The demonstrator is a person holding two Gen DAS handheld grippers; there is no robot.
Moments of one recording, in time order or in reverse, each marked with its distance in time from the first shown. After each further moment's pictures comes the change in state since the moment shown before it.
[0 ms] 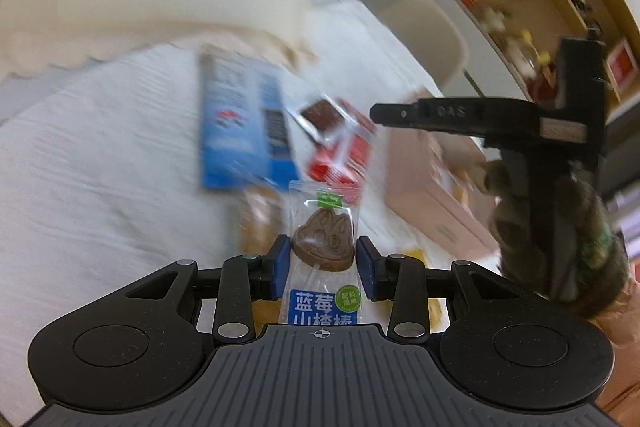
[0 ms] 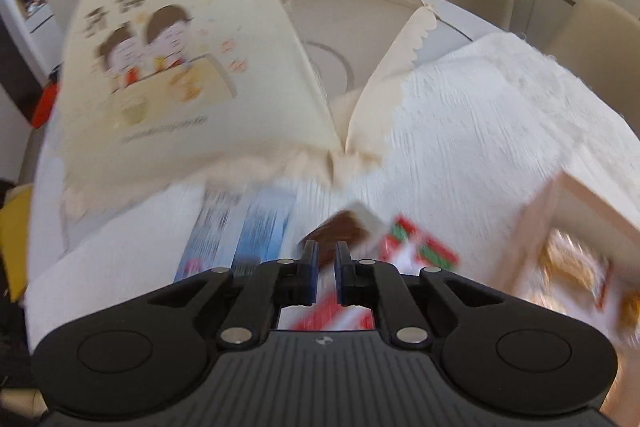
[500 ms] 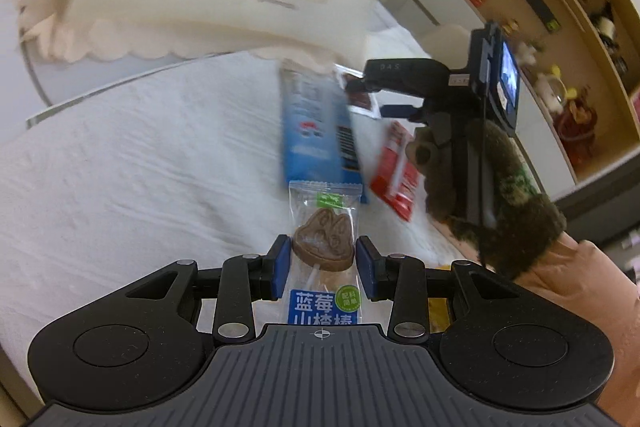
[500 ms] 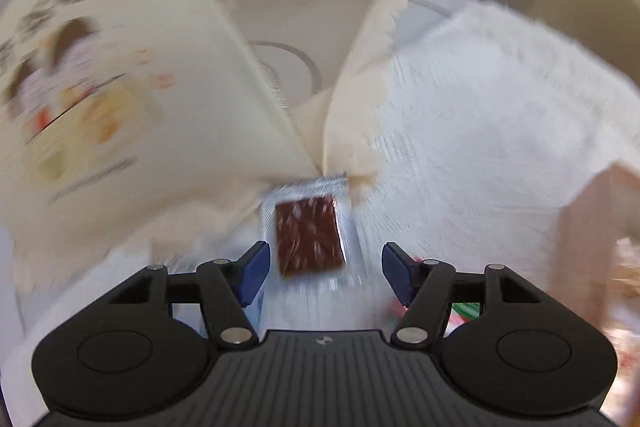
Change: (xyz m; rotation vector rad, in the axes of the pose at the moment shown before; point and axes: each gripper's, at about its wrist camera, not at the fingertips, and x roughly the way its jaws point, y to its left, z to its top) left arm -0.032 0.055 -0.008 -0.123 -0.083 0.076; right arm 0.121 -0.010 0.053 0.214 -0.012 -0.088
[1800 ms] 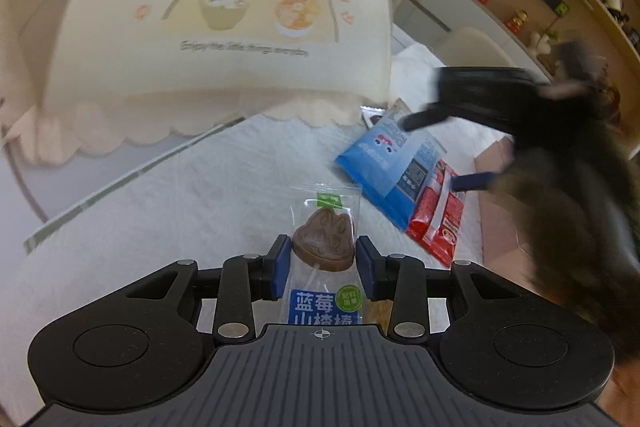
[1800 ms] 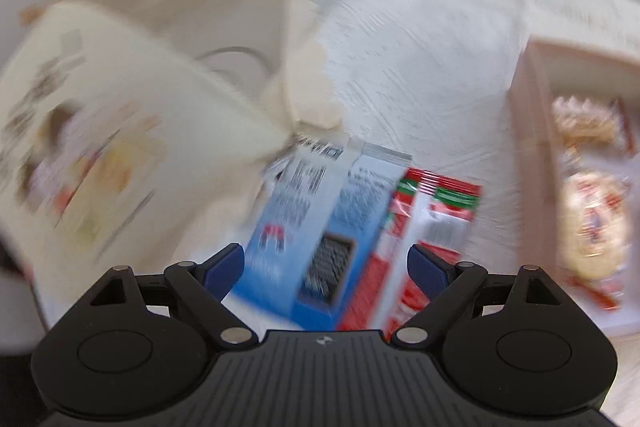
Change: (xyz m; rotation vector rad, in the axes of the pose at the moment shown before) left arm 0.019 0.000 0.040 0.142 -0.070 0.102; right arm -0.044 -0.006 -0.011 0.410 0.168 -0.041
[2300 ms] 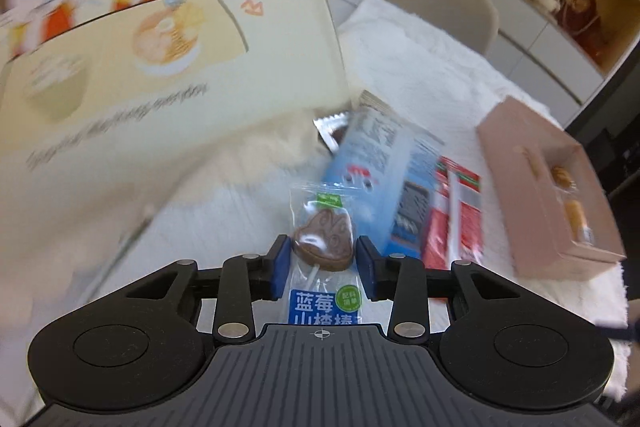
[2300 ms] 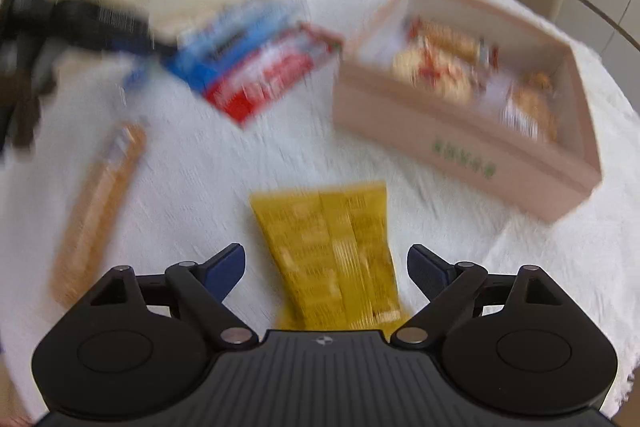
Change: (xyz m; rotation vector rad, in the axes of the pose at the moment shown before) left arm 0.081 -0.034 0.057 0.283 0.103 -0.024; right arm -0.107 -0.119 -0.165 -0.459 -0.159 -0.069
